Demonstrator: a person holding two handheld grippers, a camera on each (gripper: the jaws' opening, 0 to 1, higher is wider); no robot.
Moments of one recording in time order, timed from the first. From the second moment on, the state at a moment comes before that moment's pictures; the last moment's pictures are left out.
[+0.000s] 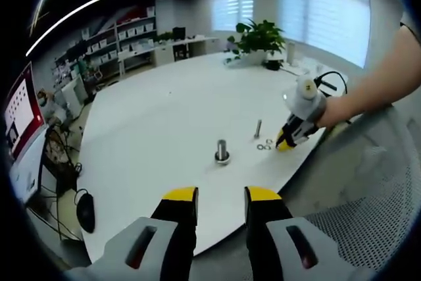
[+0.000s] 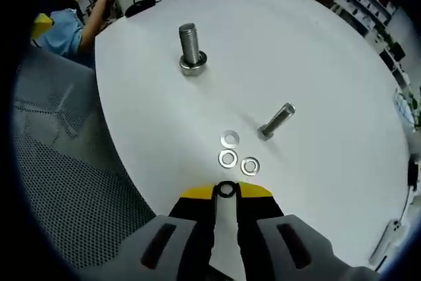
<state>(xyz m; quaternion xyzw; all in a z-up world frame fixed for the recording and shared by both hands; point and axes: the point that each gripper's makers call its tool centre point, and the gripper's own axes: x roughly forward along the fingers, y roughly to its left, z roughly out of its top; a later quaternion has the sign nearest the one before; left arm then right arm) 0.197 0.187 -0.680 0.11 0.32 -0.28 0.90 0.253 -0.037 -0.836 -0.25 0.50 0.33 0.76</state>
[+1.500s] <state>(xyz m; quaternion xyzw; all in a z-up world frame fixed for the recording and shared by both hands) 0.197 0.188 -0.678 0.11 0.32 -0.28 0.90 0.314 -0.031 -0.768 -0.25 0.44 0.34 0.79</state>
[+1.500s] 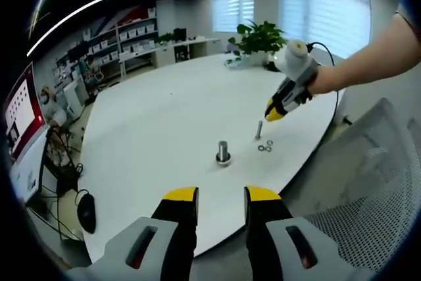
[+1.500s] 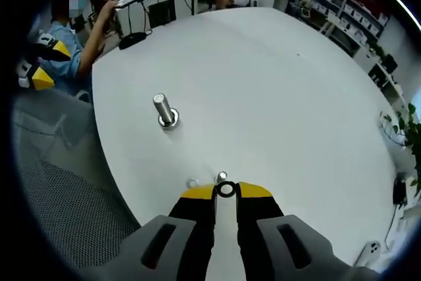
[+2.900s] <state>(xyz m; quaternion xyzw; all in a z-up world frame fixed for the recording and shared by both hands) 0.197 0.188 -0.682 0.11 0.33 -0.28 0.90 0.321 -0.012 -0.805 -0.31 0.48 0.39 0.72</state>
